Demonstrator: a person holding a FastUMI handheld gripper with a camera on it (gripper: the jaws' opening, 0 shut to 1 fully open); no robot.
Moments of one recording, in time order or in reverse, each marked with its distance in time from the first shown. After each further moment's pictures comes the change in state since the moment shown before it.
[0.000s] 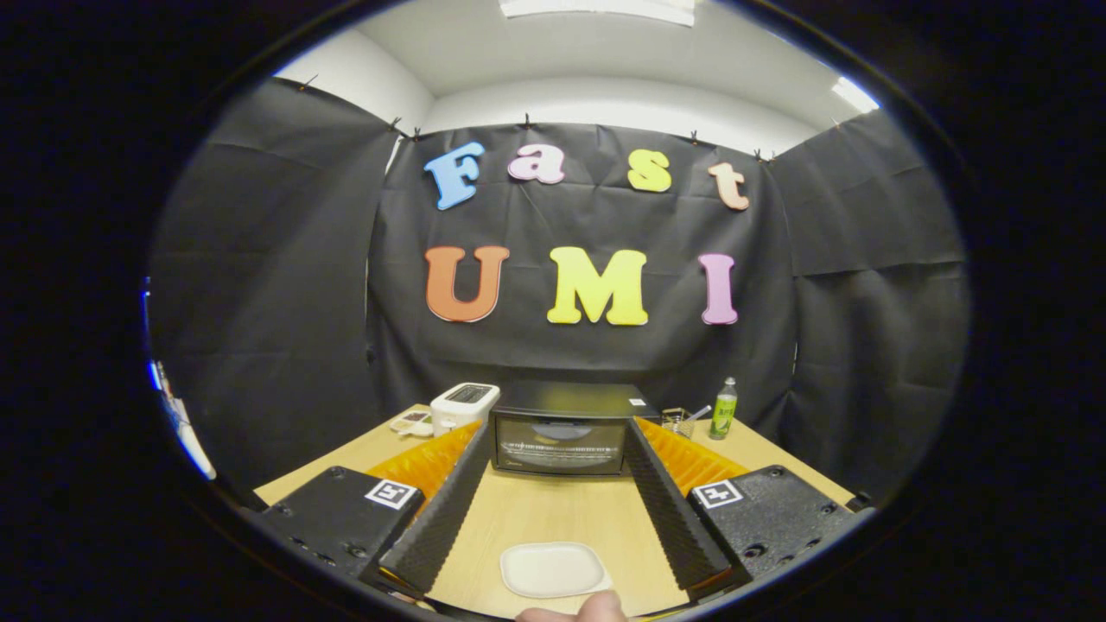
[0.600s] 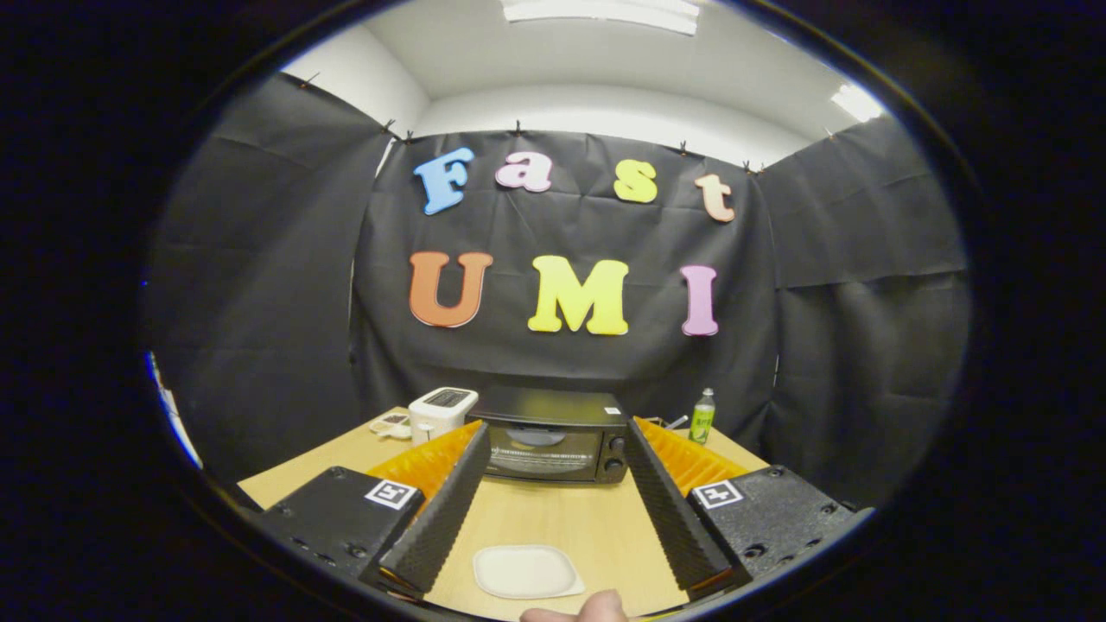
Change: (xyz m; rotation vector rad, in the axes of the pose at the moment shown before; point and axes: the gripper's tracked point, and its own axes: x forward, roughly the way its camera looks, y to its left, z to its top) arm -0.001 -0.022 0.000 -0.026 -0.014 -0.046
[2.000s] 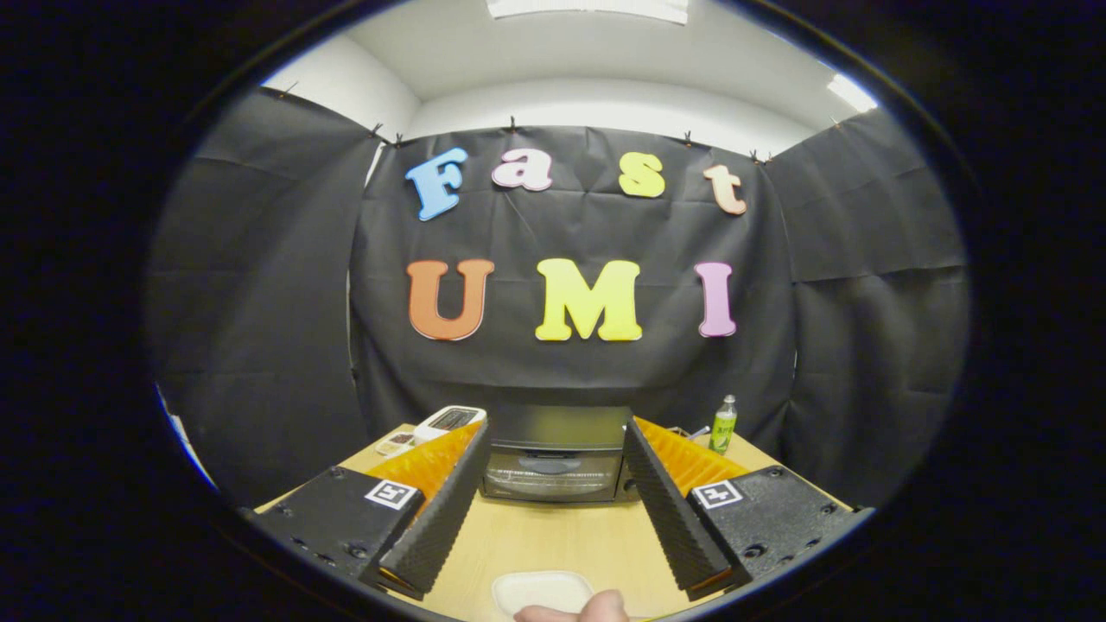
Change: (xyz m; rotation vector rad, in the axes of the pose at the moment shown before) arm 0.049 0.013 0.040 0.059 0.016 0.025
